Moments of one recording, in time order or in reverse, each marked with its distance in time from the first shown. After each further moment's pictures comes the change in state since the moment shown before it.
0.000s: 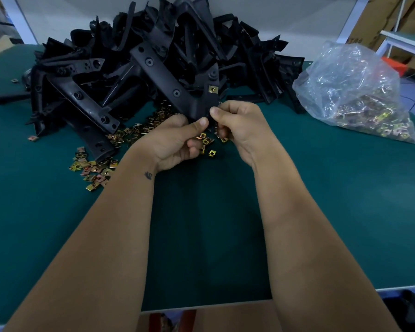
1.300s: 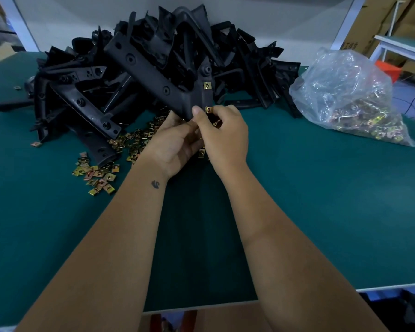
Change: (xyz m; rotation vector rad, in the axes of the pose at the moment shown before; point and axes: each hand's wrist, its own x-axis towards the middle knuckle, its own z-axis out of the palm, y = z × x) left_hand 0.012 -0.012 0.006 -0.313 0.084 0.236; right_hand -0.010 0.012 0.043 -0.351 0.395 -0.279
